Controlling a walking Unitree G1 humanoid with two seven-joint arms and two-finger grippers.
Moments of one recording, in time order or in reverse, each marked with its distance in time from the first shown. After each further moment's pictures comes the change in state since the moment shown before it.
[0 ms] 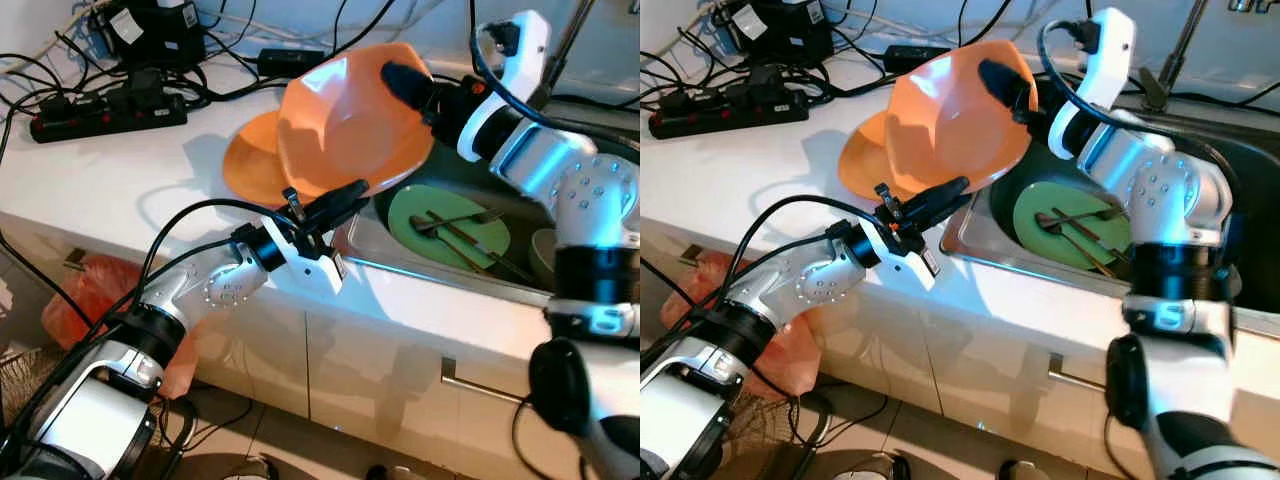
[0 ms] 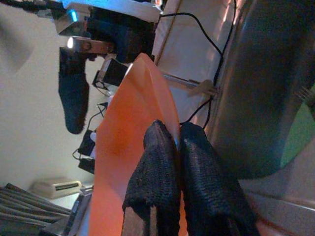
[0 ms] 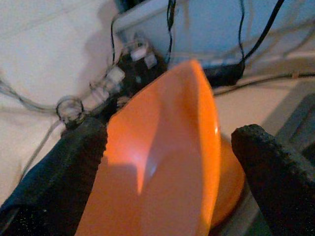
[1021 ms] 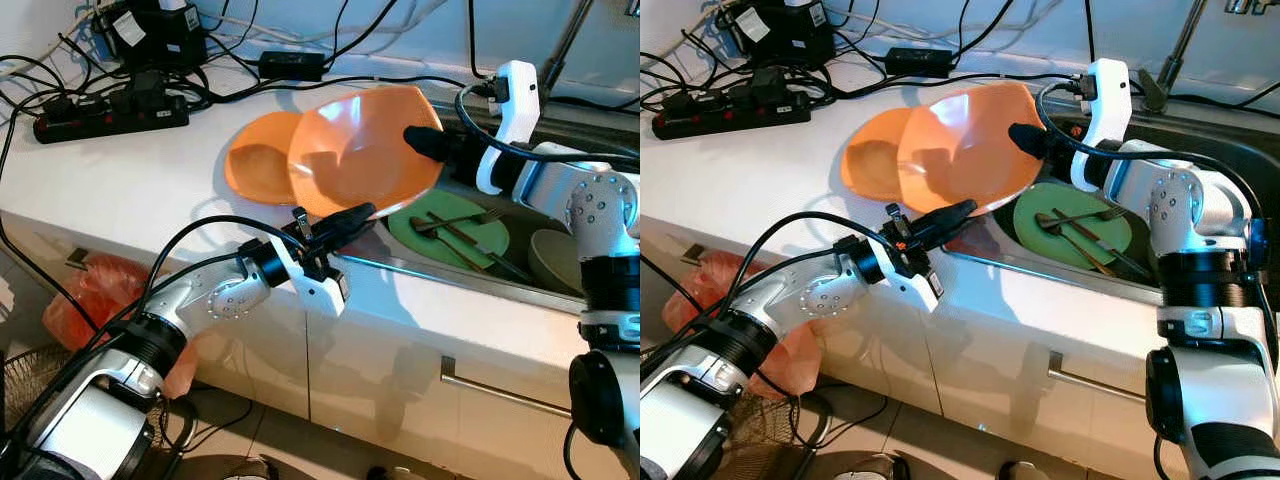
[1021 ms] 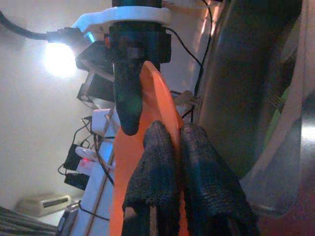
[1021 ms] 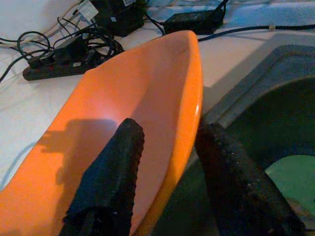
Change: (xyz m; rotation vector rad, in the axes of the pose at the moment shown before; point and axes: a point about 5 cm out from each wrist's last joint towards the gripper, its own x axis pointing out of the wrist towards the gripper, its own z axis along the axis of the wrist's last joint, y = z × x) left arm -0.004 -0.014 0.007 0.006 -0.042 -0.069; right arm -0.018 -0.034 -0.023 -0.116 0.185 -0.061
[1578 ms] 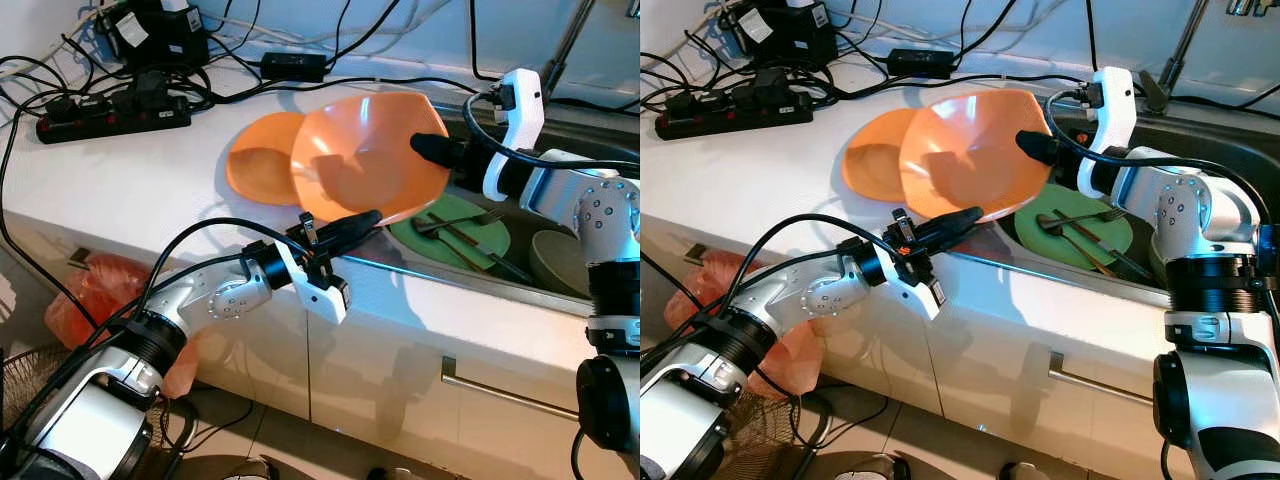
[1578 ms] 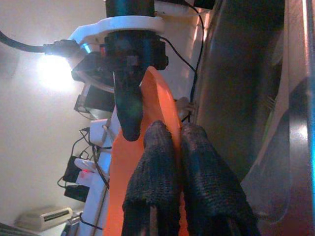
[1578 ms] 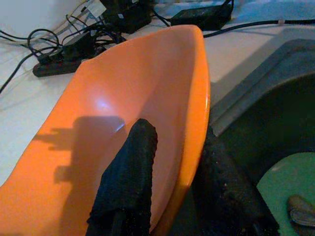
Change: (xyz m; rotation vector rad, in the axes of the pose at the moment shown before) left arm 0.002 -0.001 0.004 0.034 -0.032 -0.032; right arm -0.005 -0.005 -0.003 0.013 0.016 0.034
